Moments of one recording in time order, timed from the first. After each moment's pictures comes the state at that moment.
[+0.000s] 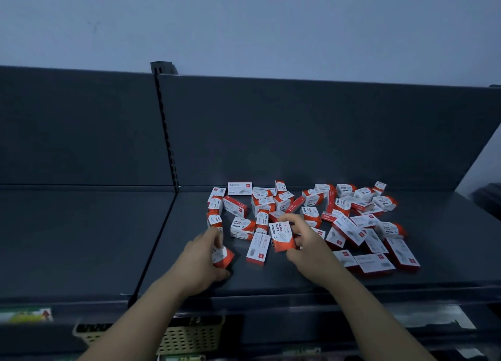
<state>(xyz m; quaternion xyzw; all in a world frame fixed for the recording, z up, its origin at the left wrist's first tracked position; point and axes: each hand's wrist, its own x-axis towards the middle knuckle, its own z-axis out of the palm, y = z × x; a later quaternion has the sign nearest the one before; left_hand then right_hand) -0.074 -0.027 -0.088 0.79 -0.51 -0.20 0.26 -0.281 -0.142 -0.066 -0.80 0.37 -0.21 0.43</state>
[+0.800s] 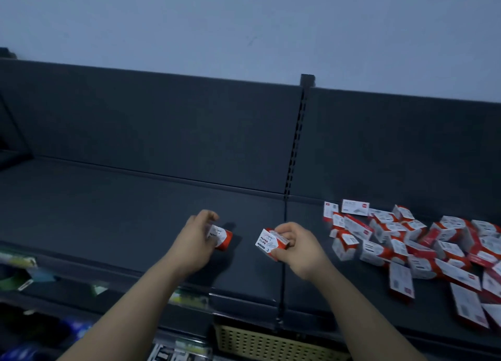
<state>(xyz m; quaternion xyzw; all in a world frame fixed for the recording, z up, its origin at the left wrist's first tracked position) 0.148 0.112 -0.080 0.82 -0.39 -0.14 0.39 -0.028 -0.042 -0.083 -0.80 0.35 -0.16 0.47</state>
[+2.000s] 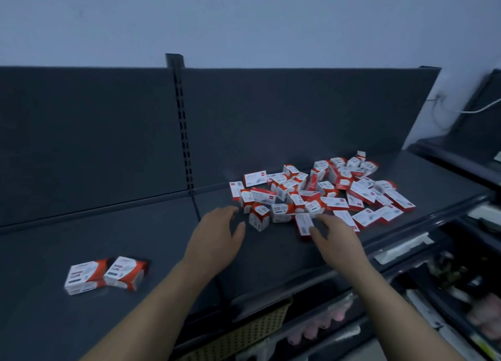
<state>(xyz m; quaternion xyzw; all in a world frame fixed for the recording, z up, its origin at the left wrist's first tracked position) 0.050 -0.003 -0.067 0.66 -0.66 -0.09 0.34 -0.189 -0.051 -0.076 -0.72 0.65 -0.23 0.13</state>
